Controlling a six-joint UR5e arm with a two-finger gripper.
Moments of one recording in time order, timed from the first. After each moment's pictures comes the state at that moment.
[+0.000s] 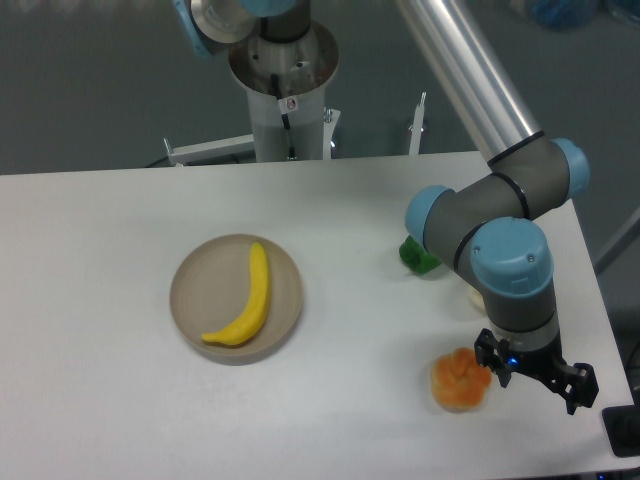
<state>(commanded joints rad) 2.36 -2.30 -1.19 -0.79 1.73 1.18</state>
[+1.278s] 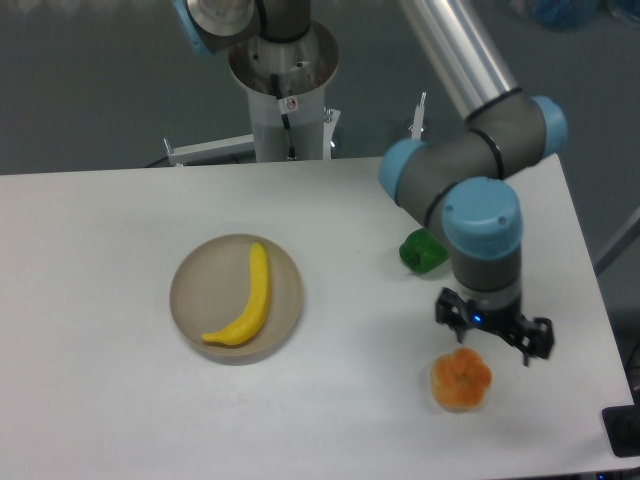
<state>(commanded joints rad) 2.31 -2.03 -1.48 -1.01 1.70 0.92</state>
